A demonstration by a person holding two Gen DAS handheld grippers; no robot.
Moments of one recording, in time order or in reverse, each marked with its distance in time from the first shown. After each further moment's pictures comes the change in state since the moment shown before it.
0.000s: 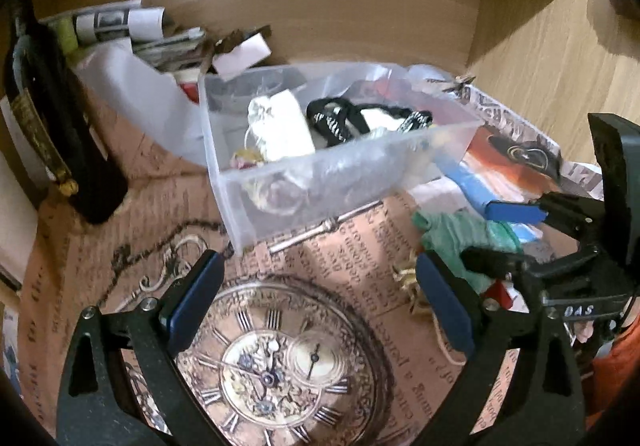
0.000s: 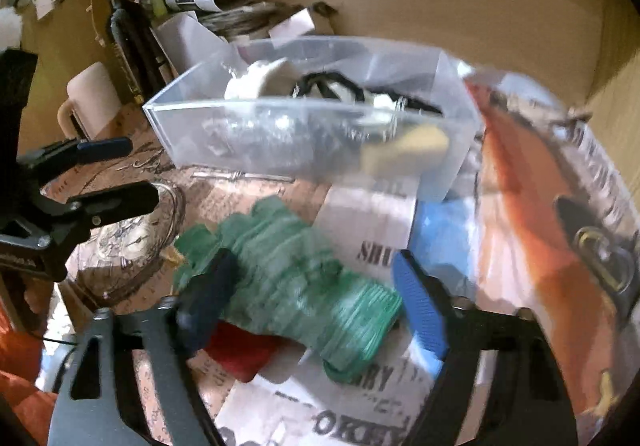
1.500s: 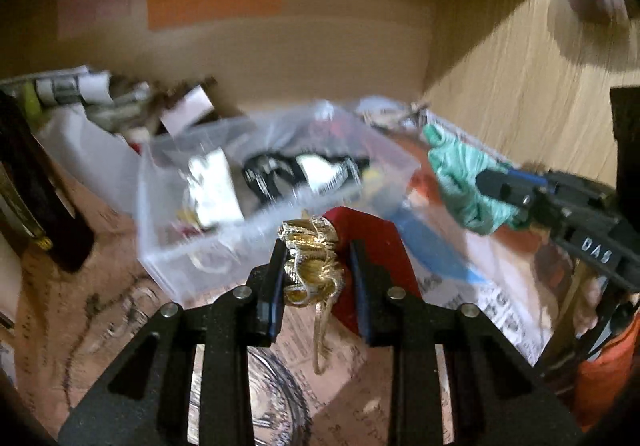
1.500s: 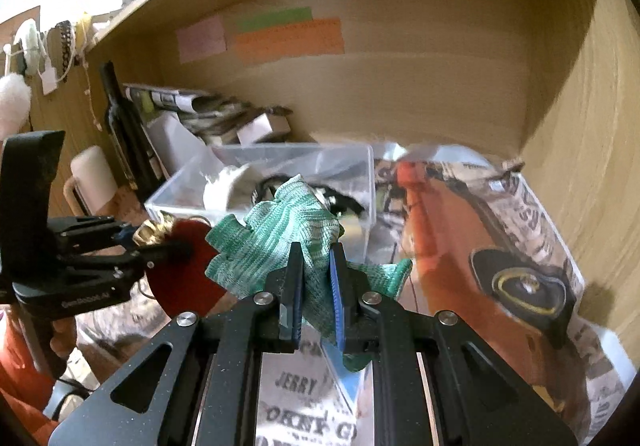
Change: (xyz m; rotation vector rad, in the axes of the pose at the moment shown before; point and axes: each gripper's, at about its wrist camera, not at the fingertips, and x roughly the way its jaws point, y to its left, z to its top) left arm -0.028 -0.047 0.038 0.053 -0.117 -0.080; right arm -0.087 -0.019 0.015 0.047 -0.298 -0.101
